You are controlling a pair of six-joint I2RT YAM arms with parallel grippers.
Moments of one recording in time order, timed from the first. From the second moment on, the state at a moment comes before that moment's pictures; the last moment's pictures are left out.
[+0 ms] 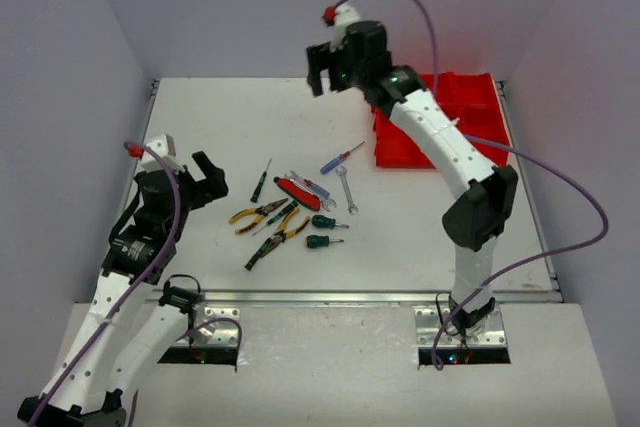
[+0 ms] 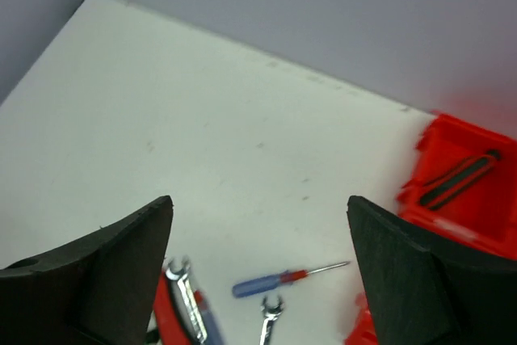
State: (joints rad) left arm -0.24 0.61 0.77 -0.55 -0.30 -0.45; right arm 0.51 1.96 2.07 -0.48 0.04 0.07
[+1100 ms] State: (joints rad) left arm -0.24 0.52 0.77 -0.57 -0.36 -0.48; right arm 0.81 2.40 1.98 -0.65 0.03 -0.03
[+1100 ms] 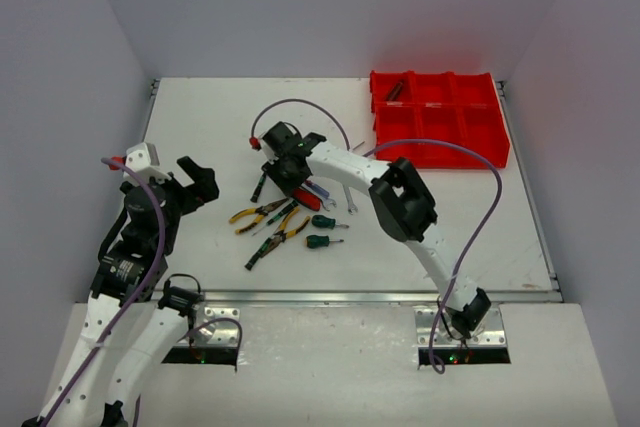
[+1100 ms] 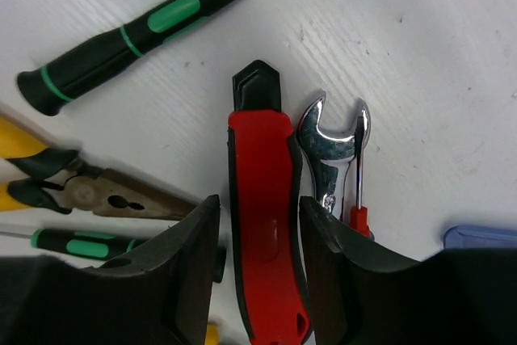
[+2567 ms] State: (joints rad) left arm -0.24 0.54 0.77 -0.57 -0.34 -0.48; right arm 0.07 2.38 2.13 -0.27 0.11 0.50
